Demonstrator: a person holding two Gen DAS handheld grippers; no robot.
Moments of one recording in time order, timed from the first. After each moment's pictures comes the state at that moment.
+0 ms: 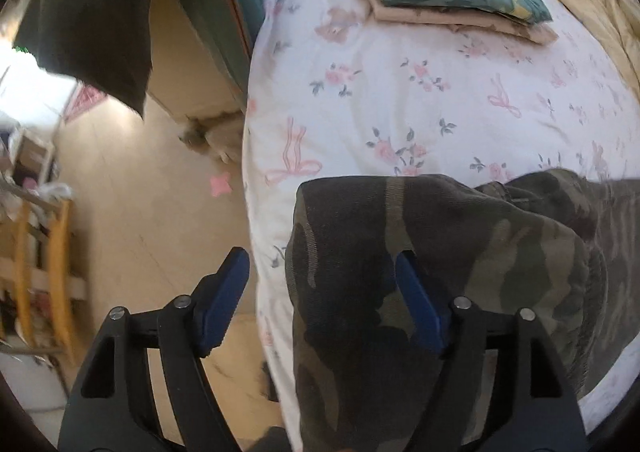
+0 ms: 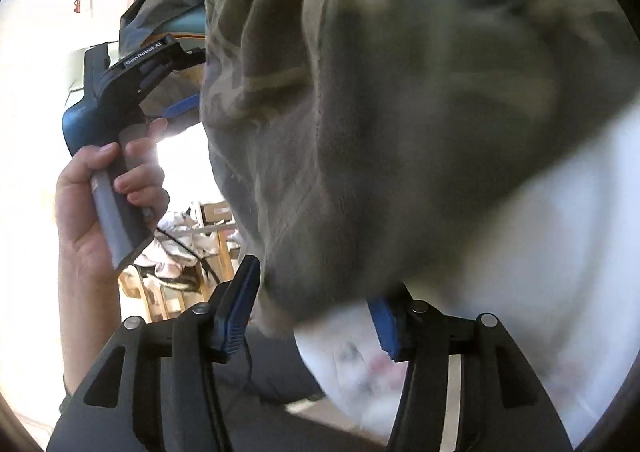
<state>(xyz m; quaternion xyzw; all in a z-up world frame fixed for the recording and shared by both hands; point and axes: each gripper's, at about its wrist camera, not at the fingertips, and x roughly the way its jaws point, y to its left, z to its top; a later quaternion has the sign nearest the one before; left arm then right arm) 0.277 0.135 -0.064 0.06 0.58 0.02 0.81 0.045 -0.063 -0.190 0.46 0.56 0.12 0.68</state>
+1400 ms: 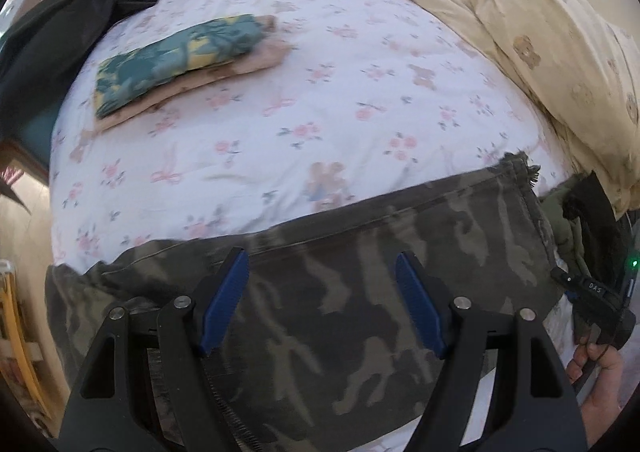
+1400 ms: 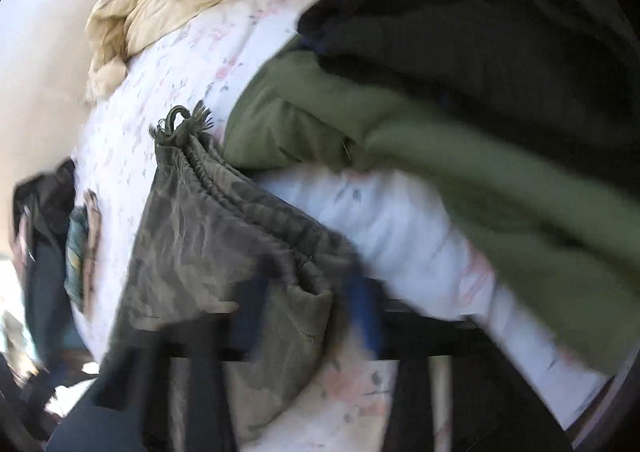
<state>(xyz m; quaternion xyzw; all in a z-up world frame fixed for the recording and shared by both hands) 0.261 -0.196 0.001 0.06 0.56 -0.16 0.81 0.005 -0.561 -0.051 0.38 0.42 -0.29 0.77</state>
